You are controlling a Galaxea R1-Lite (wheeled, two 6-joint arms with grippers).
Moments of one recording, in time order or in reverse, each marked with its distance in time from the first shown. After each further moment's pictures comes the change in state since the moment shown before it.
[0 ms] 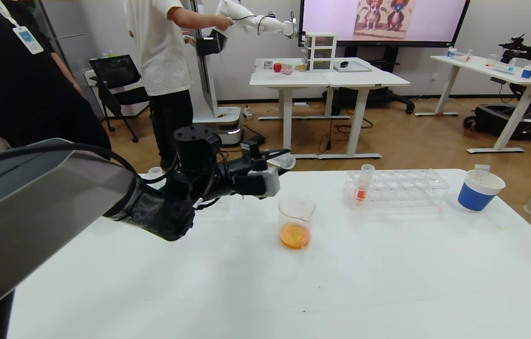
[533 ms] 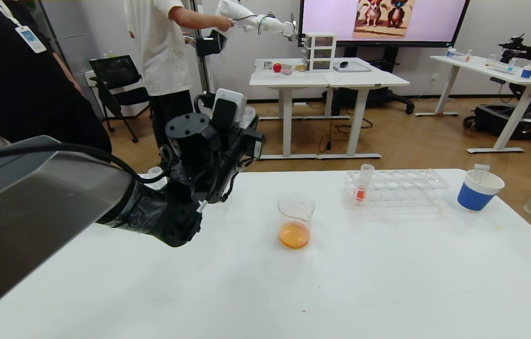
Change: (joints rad) left arm -0.063 -0.052 0.008 -0.144 0.855 -0.965; right arm 0.000 0.000 0.000 0.000 0.000 0.000
